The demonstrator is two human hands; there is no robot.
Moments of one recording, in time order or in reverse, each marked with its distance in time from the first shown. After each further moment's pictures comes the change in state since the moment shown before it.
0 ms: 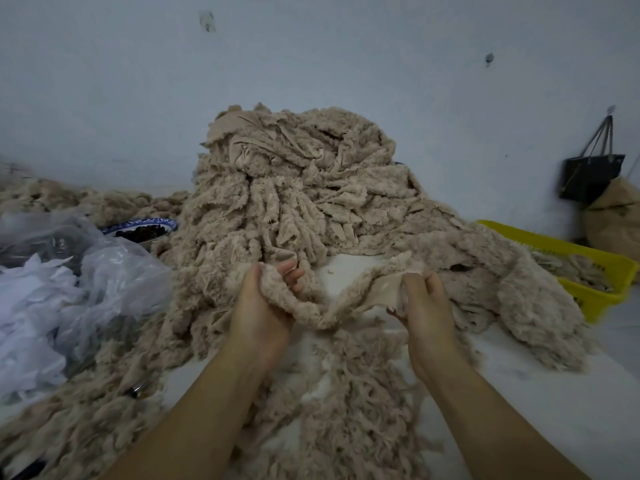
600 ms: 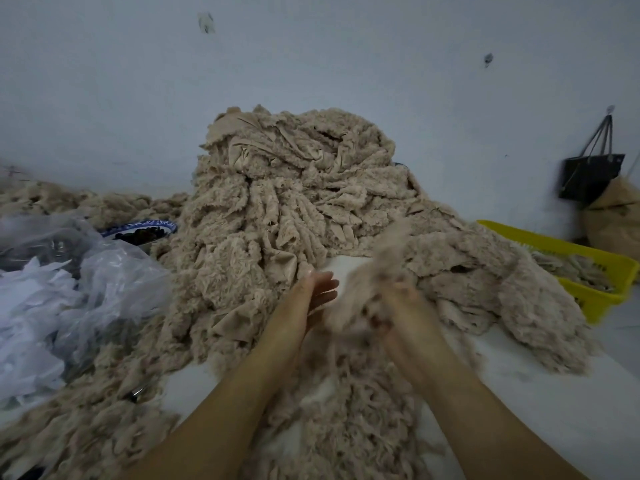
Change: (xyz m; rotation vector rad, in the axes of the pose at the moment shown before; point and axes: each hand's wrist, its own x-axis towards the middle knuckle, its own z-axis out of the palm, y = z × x) left_hand -0.002 -0.028 -0.001 0.674 -0.249 0.143; right_hand -0.002 -0.001 0.011 0.283 -0.278 0.166
